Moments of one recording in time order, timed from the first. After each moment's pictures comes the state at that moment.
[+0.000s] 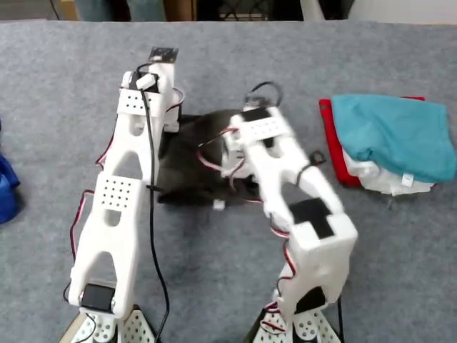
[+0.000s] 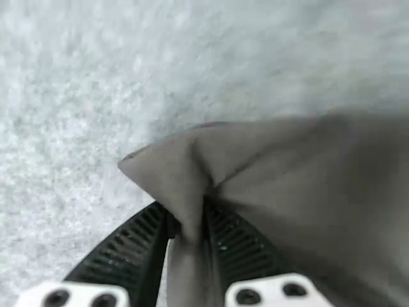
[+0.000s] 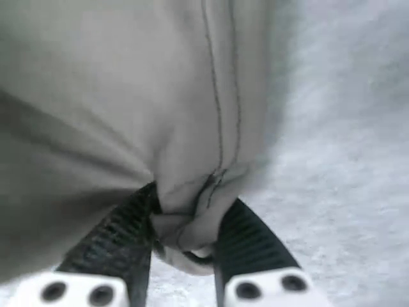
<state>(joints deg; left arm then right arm) 4.7 70.5 -87.2 98.9 3.0 -13.6 17.2 8.0 76.4 -23.2</state>
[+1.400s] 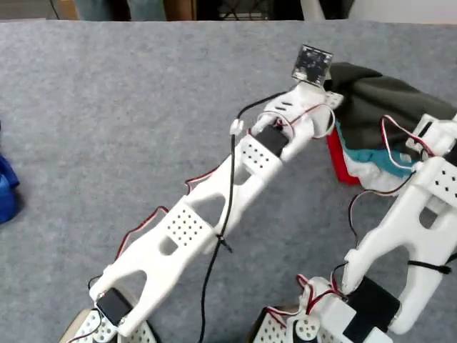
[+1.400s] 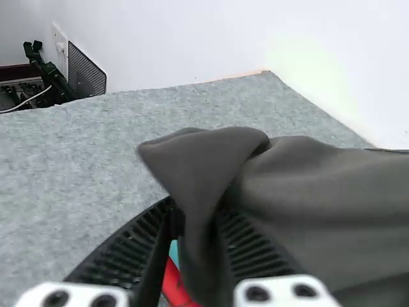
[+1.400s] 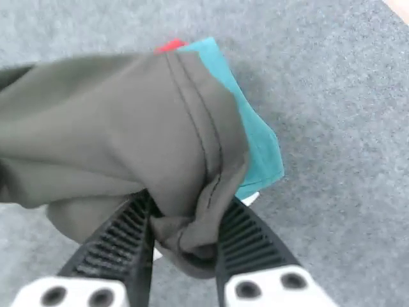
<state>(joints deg) 38.9 72.5 -81.9 30.1 14.3 38.7 -16.2 13.6 59.3 5.1</state>
